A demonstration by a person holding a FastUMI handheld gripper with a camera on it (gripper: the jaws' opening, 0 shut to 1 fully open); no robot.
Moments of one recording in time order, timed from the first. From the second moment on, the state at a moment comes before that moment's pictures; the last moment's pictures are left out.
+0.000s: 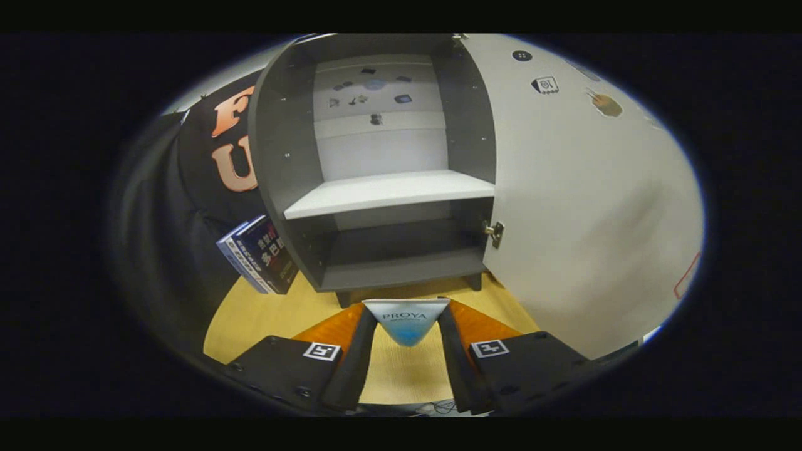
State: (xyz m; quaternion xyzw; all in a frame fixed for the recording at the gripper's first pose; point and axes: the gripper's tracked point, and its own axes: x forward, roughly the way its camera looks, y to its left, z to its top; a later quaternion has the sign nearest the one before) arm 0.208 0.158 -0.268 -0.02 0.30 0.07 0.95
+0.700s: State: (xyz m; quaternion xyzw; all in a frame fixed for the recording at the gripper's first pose) arm 0.314 0.206 -0.119 -0.03 0.20 0.09 0.97
